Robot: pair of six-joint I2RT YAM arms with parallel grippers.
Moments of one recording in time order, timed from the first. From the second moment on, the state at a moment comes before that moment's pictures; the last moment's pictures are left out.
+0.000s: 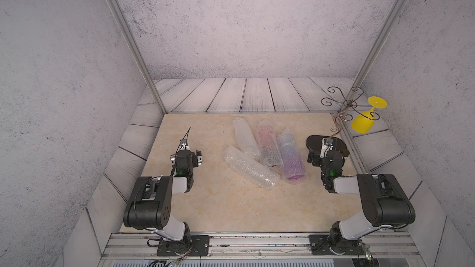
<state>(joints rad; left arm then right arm) -0.03 1.54 0.45 0.66 -0.26 -0.02 0.02 1.55 0.42 0.76 0.13 0.00</state>
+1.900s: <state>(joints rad) -0.10 1.10 0.74 -0.27 0.07 -0.47 0.10 1.30 1.18 -0.61 0.07 0.18</state>
